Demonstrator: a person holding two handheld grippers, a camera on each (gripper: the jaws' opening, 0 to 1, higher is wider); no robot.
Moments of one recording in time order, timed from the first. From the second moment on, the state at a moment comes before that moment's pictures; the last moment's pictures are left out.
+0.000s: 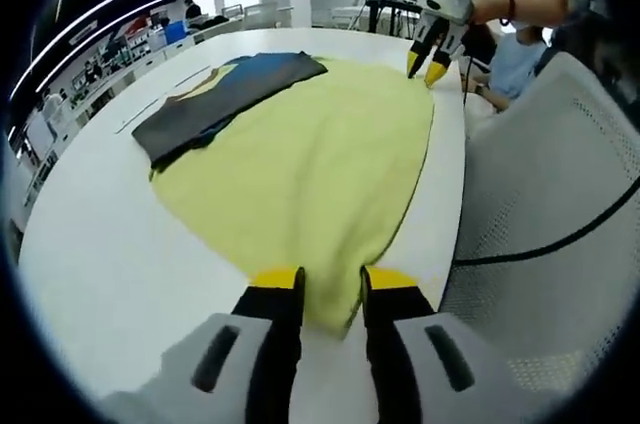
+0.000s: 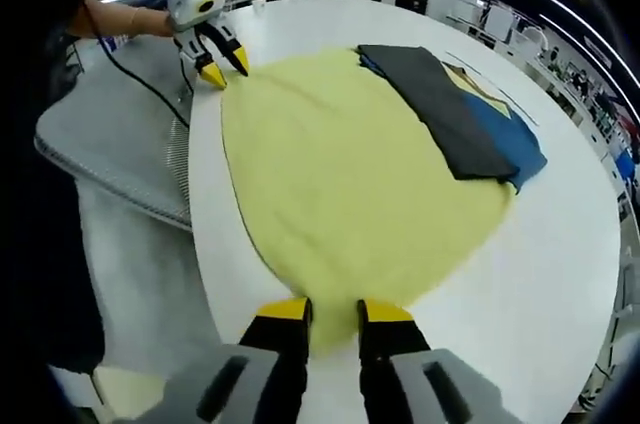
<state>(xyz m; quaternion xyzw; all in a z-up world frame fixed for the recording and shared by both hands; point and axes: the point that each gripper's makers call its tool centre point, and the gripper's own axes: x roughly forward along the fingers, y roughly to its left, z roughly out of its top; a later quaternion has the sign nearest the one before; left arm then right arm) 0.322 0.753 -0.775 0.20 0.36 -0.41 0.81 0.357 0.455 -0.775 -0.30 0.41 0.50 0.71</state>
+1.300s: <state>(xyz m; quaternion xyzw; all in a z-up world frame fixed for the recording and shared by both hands) 0.279 0.740 -0.742 0.20 0.39 -0.44 0.79 0.326 0.445 -0.745 -0.23 0.43 0.50 0.71</state>
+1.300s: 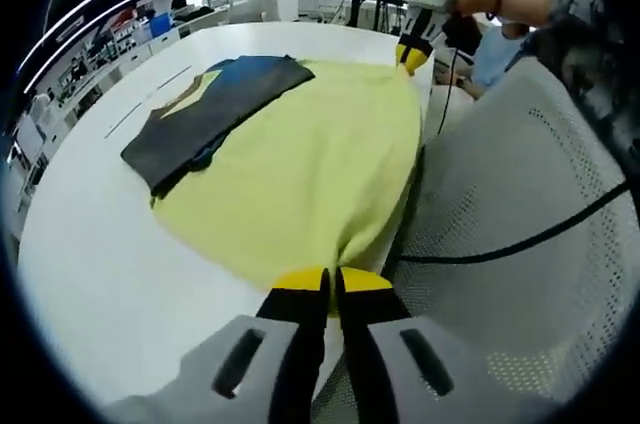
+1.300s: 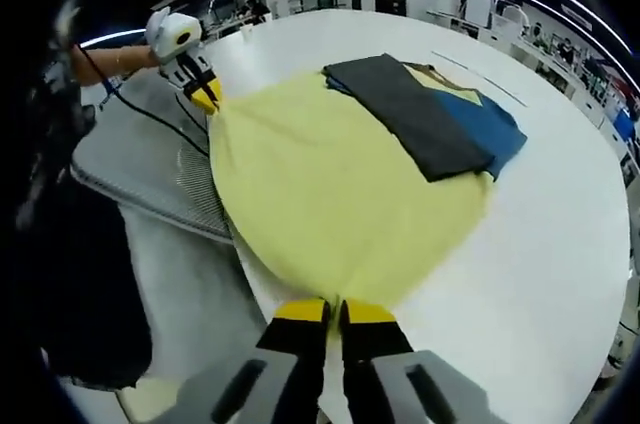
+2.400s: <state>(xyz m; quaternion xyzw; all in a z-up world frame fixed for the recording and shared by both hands) 0.345 0.759 -0.655 0.16 0.28 -0.32 0.89 0.396 0.455 -0.664 -0.22 0.34 0.46 0.79</state>
